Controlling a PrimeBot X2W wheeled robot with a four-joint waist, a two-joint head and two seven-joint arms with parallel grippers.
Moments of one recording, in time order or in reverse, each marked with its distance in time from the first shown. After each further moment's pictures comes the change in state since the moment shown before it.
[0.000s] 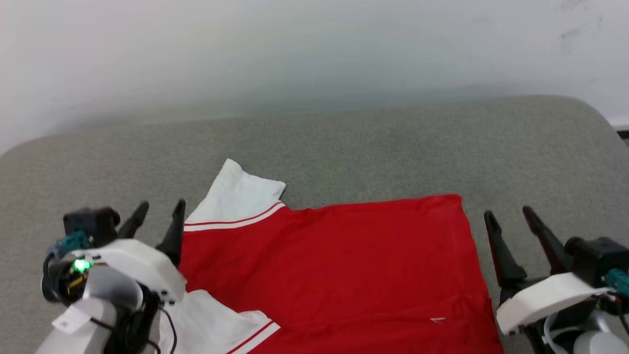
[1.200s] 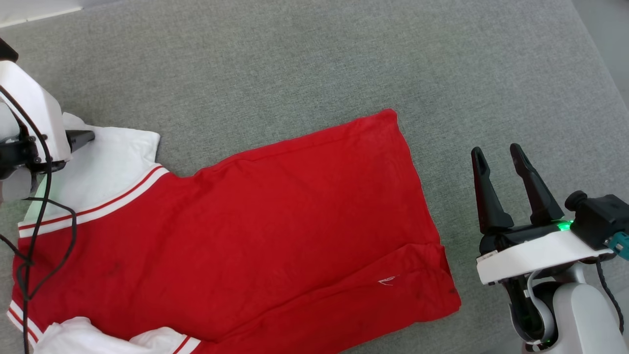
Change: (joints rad) left arm -0.719 0.171 -0.098 0.556 -0.153 -0.148 0.895; right arm -0.188 0.063 0.038 0.029 0.083 0.000 -0.132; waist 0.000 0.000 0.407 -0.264
